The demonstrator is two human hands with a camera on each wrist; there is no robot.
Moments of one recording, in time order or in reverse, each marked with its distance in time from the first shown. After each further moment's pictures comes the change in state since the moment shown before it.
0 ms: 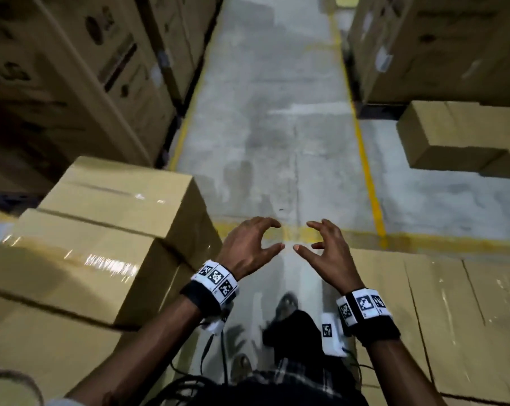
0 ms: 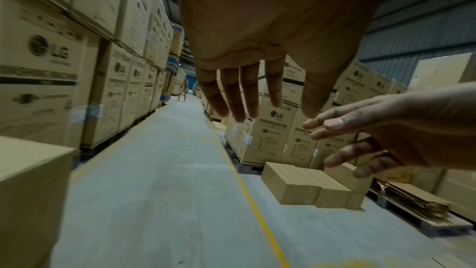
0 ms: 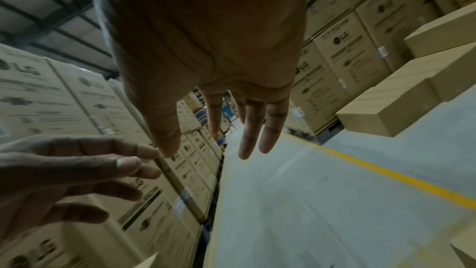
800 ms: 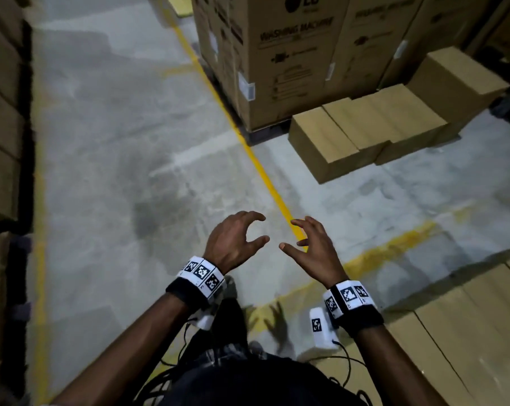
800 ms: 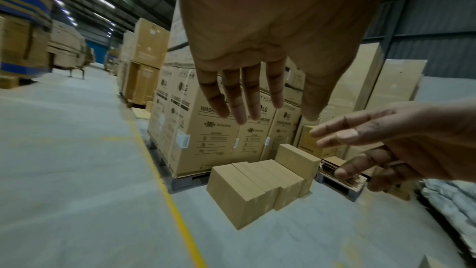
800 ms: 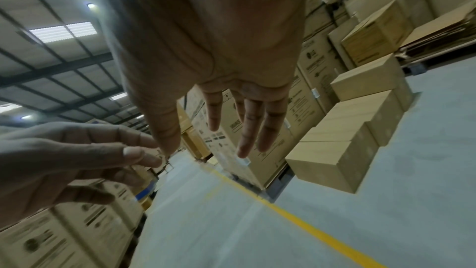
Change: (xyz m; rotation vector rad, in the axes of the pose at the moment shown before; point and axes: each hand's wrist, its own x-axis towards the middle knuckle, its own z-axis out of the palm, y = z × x) left_hand 0.692 0.149 0.045 0.058 -0.258 0.335; right_hand 0.504 0.109 -0.299 0.066 0.329 0.292
